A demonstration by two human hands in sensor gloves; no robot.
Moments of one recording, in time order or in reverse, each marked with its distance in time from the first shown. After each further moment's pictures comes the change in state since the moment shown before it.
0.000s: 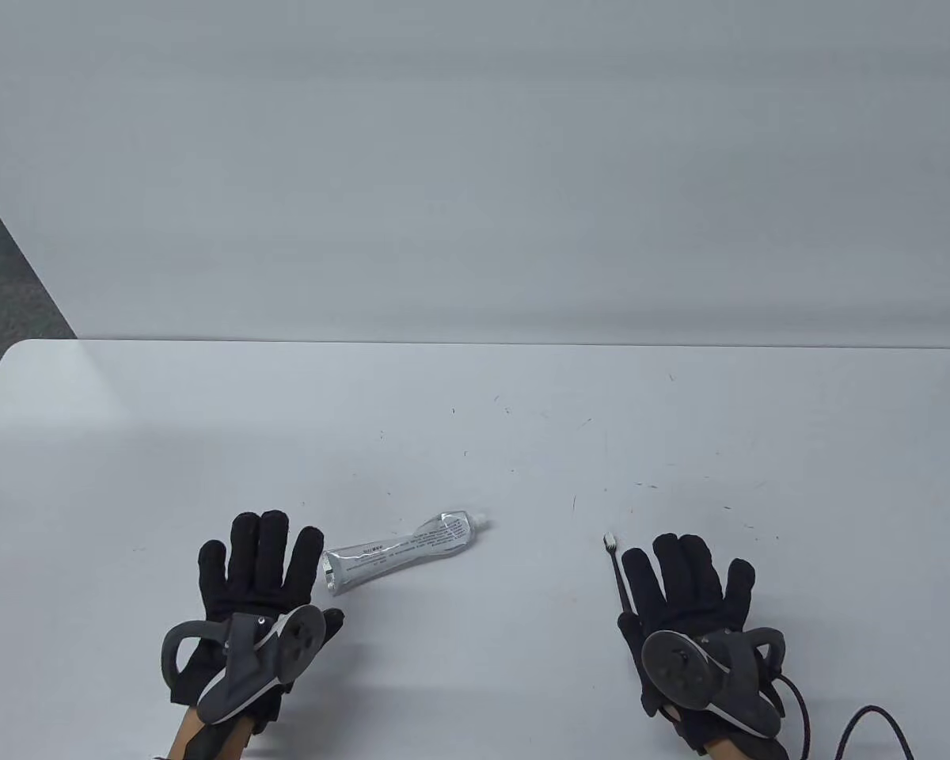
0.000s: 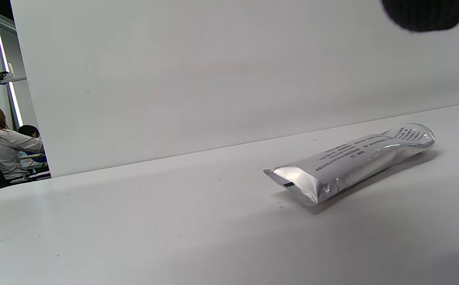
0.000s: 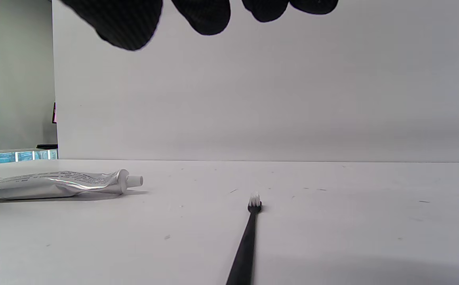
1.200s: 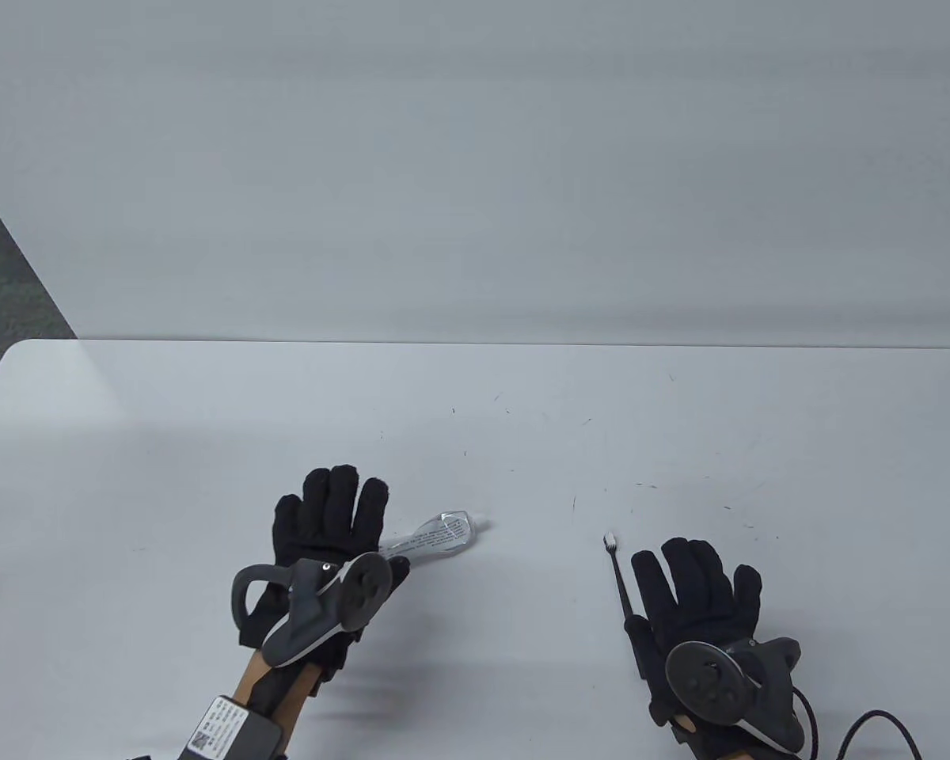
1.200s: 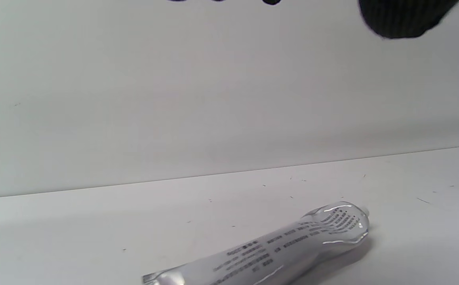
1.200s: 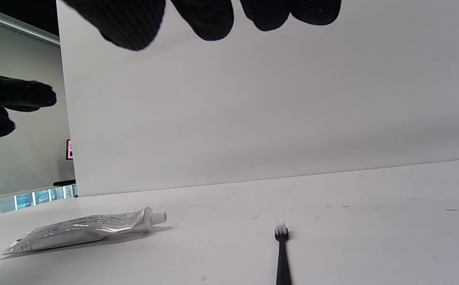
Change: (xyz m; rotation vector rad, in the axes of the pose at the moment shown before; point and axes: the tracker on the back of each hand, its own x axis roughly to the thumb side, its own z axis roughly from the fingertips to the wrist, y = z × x) left_hand 0.072 0.046 -0.062 0.019 -0.072 0.125; right_hand -0.006 -0.019 0.009 -0.049 0.006 -0.124
